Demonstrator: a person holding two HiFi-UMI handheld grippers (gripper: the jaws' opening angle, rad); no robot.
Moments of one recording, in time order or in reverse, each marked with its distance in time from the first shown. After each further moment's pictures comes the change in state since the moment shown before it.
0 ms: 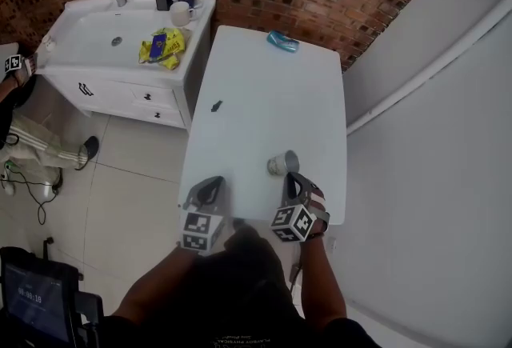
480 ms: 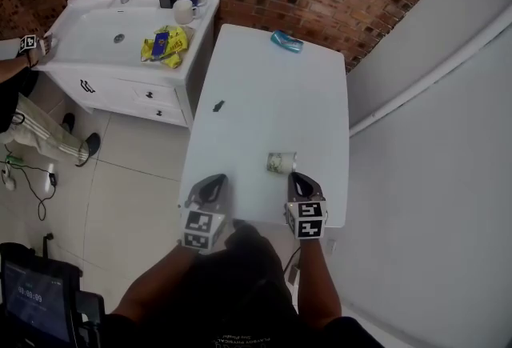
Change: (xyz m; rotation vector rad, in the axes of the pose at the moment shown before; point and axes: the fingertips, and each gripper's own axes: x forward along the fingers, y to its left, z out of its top) left arm 0.011 -0.003 0.005 0.004 -0.005 0.007; right arm 0.008 -0.015 -0.008 0.618 -0.111 0.167
